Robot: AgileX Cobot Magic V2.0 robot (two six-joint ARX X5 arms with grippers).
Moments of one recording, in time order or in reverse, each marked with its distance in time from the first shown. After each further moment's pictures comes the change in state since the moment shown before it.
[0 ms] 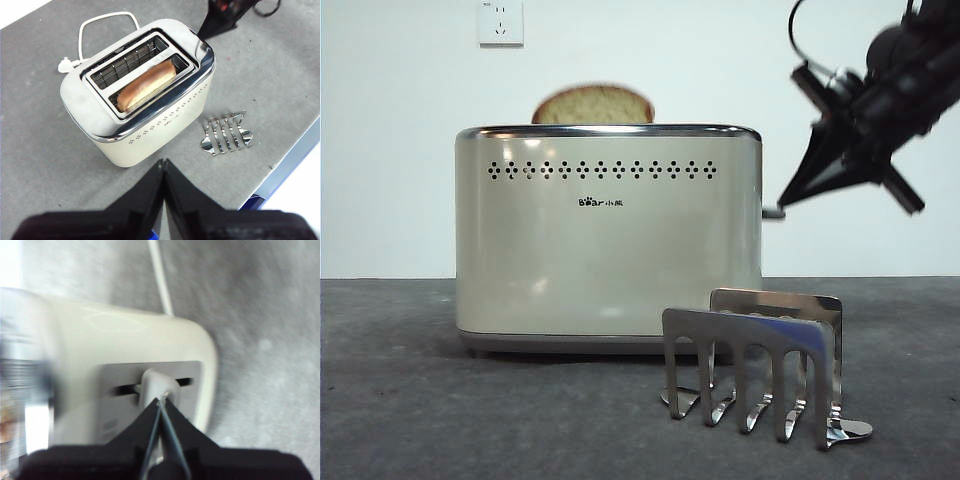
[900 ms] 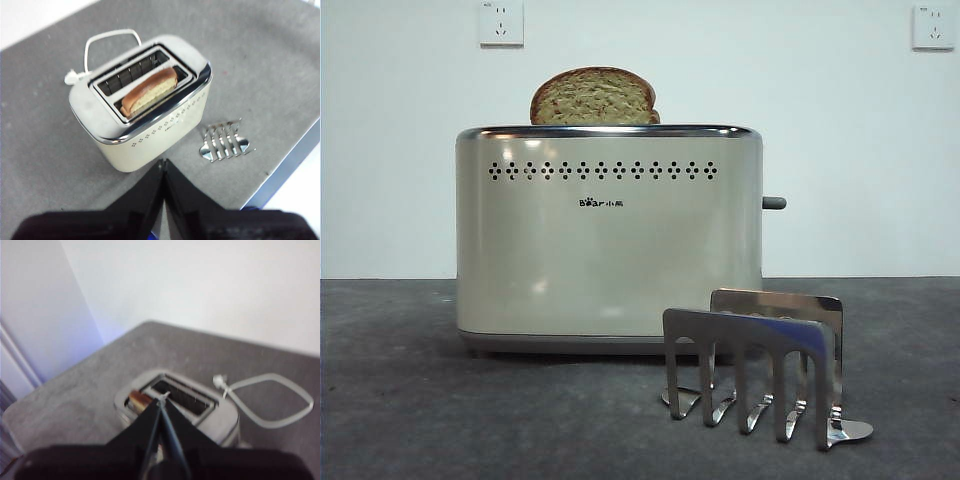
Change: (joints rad) left arm 0.005 -0.056 0.000 0.000 0.000 0.000; right arm 0.000 -0.821 0.020 -0.060 0.066 -0.233
